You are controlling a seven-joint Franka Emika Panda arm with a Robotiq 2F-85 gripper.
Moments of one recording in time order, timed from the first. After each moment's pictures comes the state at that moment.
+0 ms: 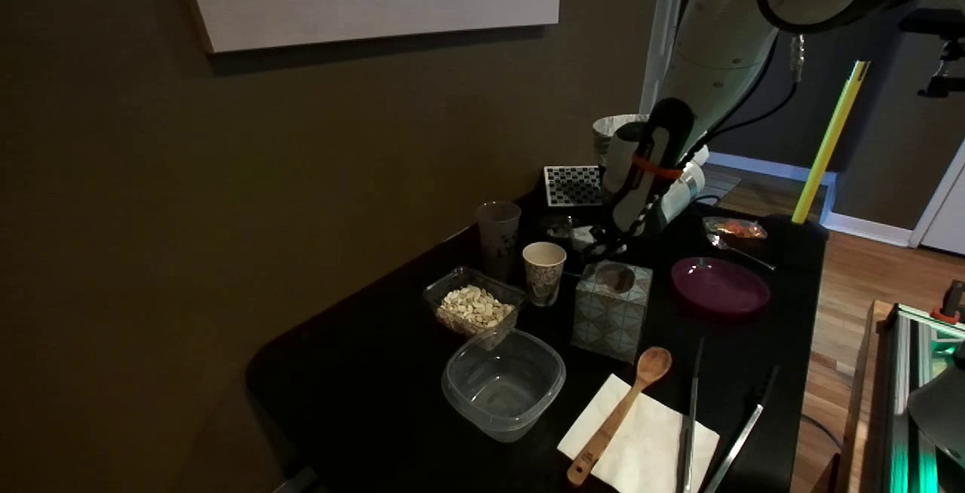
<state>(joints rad) 0.28 0.78 -0.49 -2.17 0.06 3.13 0.26</state>
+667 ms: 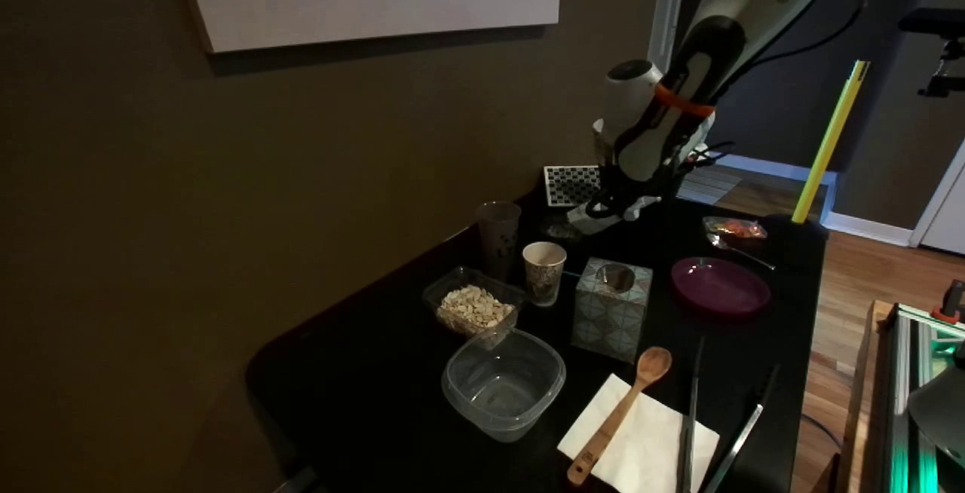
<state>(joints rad) 0.60 0.51 -0.79 -2.28 -0.08 2.82 0.39</state>
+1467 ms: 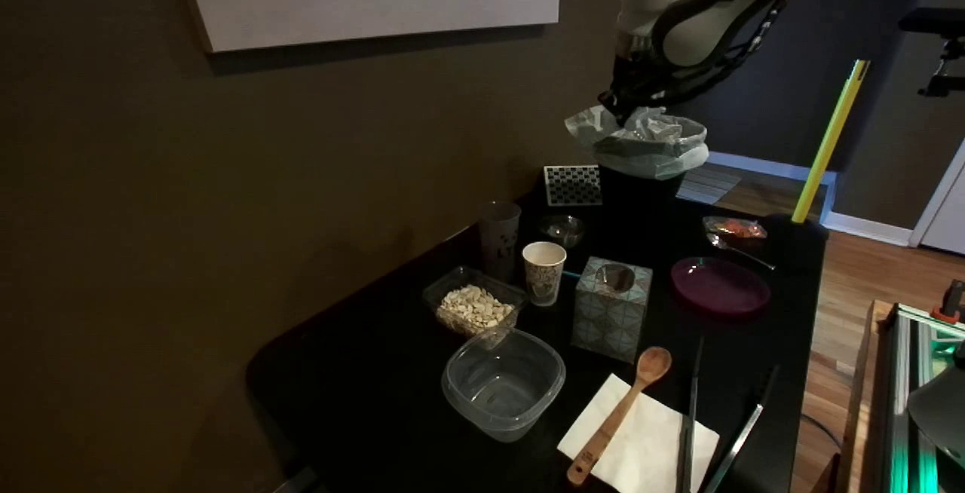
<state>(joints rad) 0.84 0.08 -1.10 -2.21 -0.55 2.58 0.63</state>
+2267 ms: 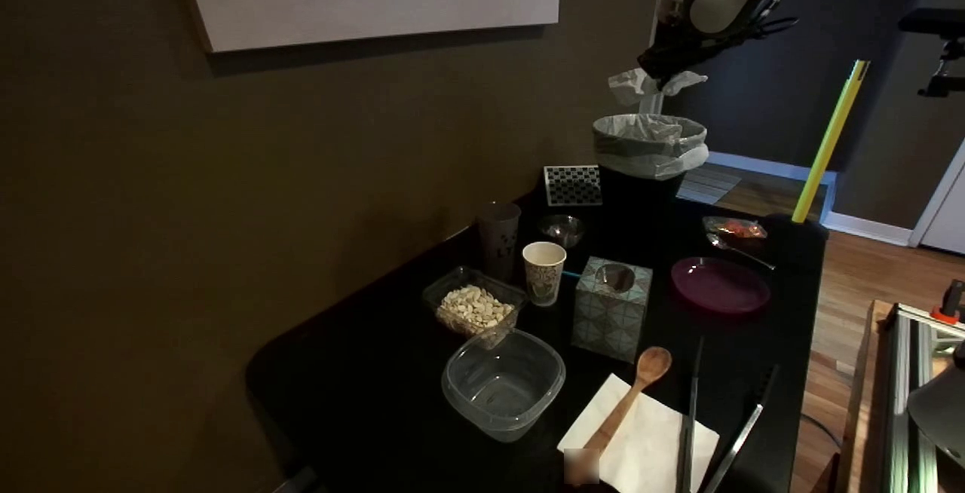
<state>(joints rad) 0.74 0.06 -1.20 -2.12 -0.57 2.57 0.69</state>
